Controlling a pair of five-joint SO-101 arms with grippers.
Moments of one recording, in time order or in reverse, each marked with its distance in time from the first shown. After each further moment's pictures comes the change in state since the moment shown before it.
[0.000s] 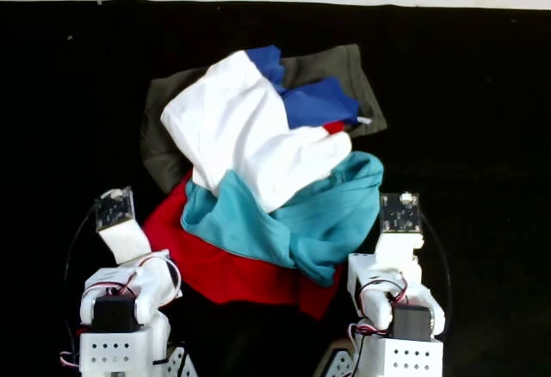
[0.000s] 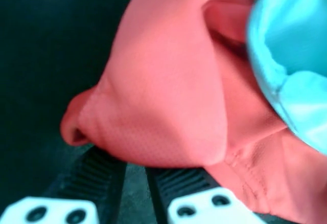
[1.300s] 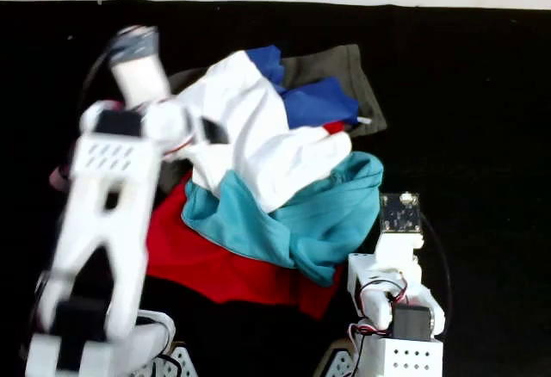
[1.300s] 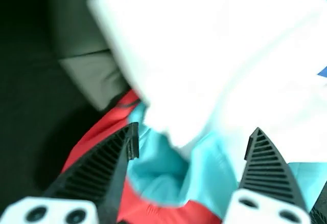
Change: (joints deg) left arm 8.2 94.1 -84.9 -5.4 -0.7; right arm 0.0 0.0 0.0 0.0 0.0
